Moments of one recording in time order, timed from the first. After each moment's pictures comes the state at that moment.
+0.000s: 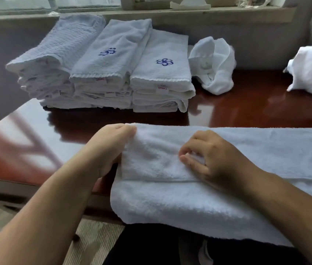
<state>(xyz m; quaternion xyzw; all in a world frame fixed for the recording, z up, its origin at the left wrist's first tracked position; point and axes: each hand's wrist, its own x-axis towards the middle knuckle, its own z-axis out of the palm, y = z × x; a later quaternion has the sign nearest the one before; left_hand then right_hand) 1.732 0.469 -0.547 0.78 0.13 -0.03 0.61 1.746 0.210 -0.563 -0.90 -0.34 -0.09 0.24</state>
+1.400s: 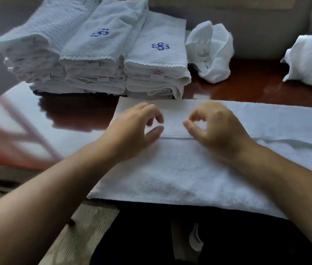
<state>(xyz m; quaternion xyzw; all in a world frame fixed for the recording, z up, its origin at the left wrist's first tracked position) 1.740 0.437 -0.558 0.95 -0.19 0.15 0.20 1.777 0.203 -0.560 -0.92 -0.27 -0.16 0.25</state>
